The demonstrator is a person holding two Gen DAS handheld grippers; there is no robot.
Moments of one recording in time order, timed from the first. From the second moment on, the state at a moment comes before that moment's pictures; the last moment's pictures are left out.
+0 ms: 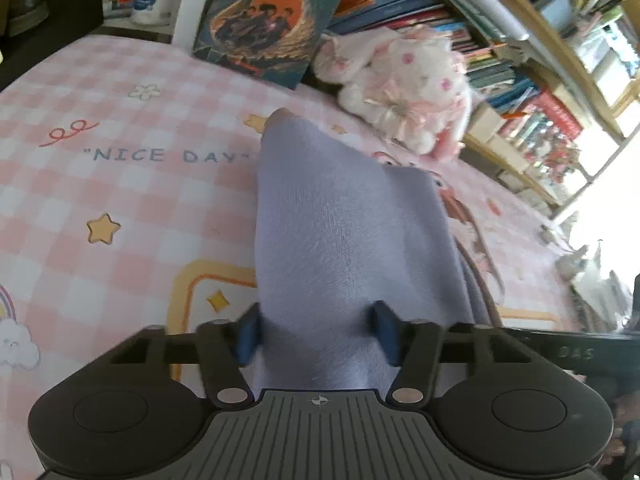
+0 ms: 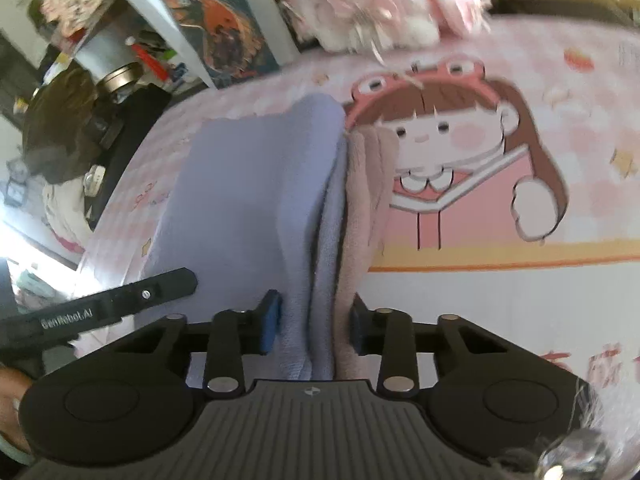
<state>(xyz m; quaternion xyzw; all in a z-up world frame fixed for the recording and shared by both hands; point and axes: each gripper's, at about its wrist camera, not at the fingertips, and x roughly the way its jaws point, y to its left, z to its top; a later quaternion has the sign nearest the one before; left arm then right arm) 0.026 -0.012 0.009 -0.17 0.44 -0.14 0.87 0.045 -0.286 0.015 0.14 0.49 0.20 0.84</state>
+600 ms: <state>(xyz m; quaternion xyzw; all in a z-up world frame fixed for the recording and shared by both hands) 0.003 -0.046 0.000 -0.17 0.50 -0.21 0.82 -0.012 -0.338 0.009 0.14 0.53 0.19 0.81</state>
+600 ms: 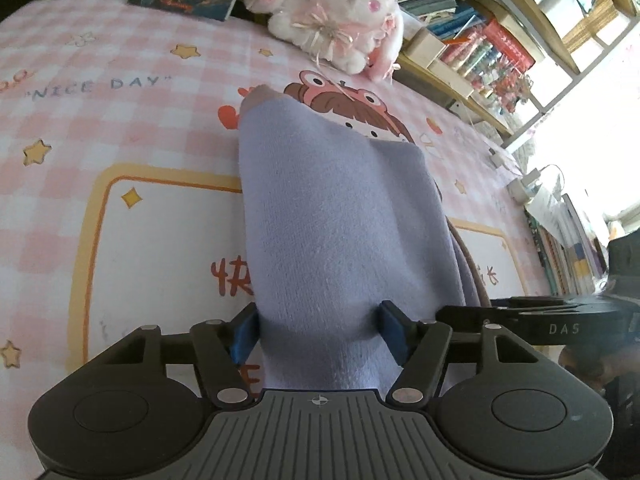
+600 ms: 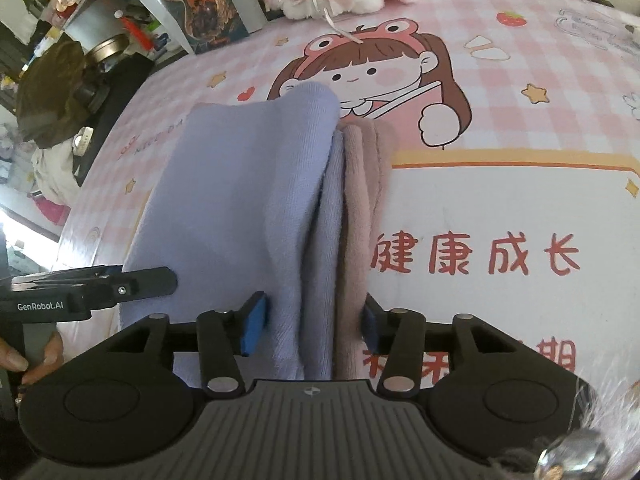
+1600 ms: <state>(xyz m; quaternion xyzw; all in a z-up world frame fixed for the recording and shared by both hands) -0.005 -0.077 0.069 -0.16 0.38 -0.18 0.89 -0.014 -0.356 0.064 0.11 0.40 0.25 0.88</state>
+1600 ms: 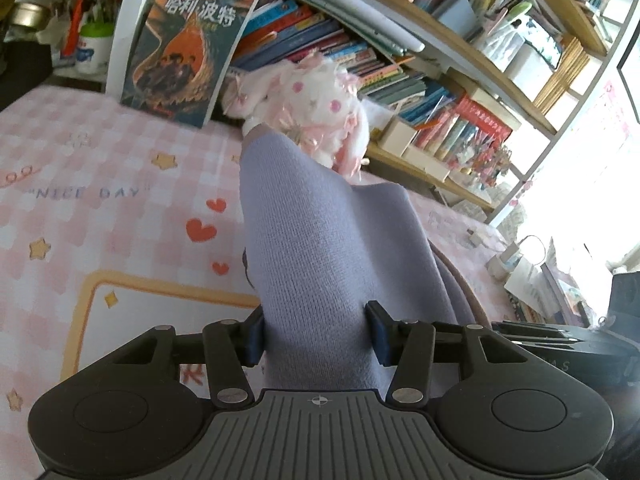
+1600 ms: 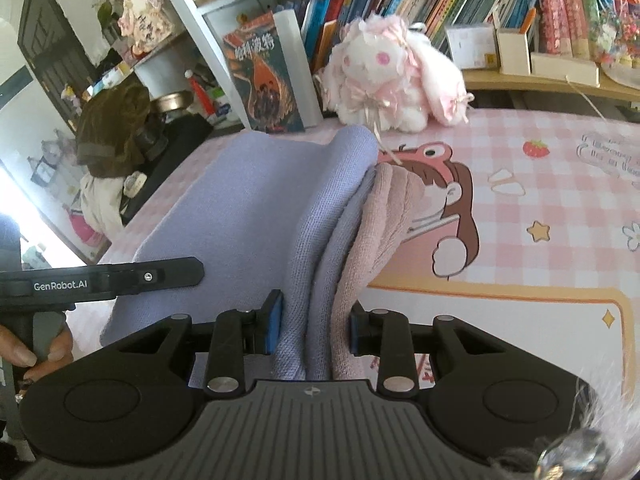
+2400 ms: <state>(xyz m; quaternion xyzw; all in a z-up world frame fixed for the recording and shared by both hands) 0.109 0.043 0.057 -0.16 0.36 -0.23 0.89 0.068 -0.221 0.062 0.09 0.36 0.19 0.91</state>
